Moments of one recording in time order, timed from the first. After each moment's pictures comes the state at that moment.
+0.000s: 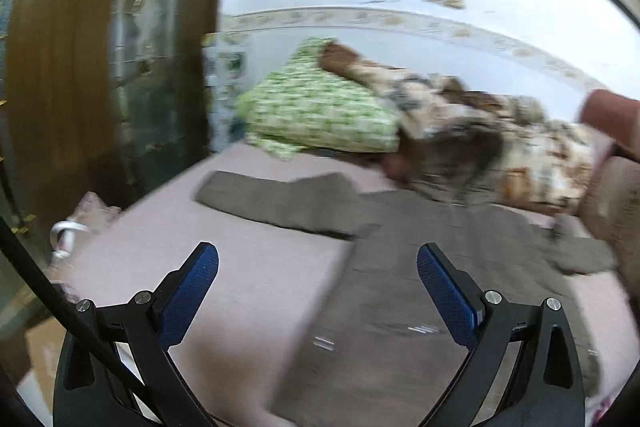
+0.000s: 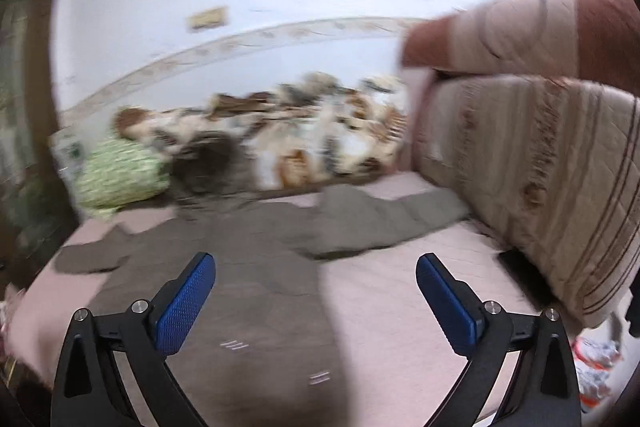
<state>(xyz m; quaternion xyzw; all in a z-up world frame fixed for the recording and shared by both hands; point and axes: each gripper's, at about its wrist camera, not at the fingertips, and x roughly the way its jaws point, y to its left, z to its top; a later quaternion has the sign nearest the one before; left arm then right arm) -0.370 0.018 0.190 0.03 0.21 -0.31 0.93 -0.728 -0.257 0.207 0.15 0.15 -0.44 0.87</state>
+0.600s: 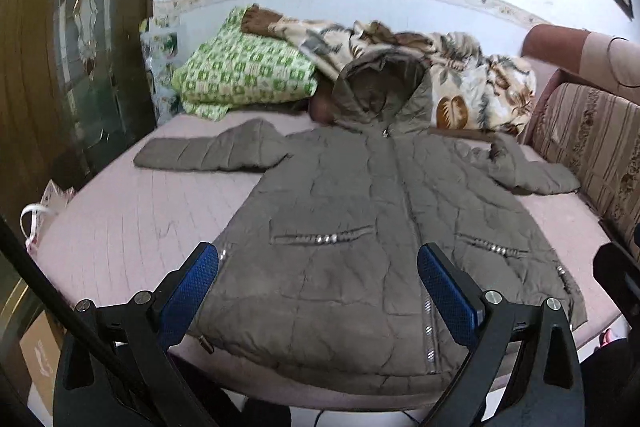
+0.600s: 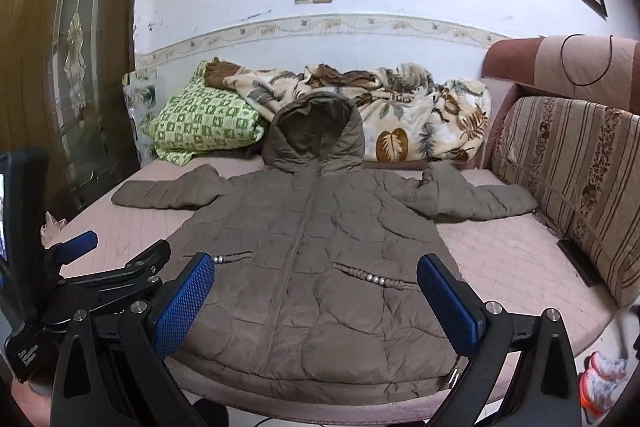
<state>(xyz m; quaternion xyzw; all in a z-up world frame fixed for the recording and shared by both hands) -0.466 -0.027 0.130 0.10 0.26 -0.36 0.89 -0.635 -0.111 0.168 0.11 0.19 -0.37 0.90</state>
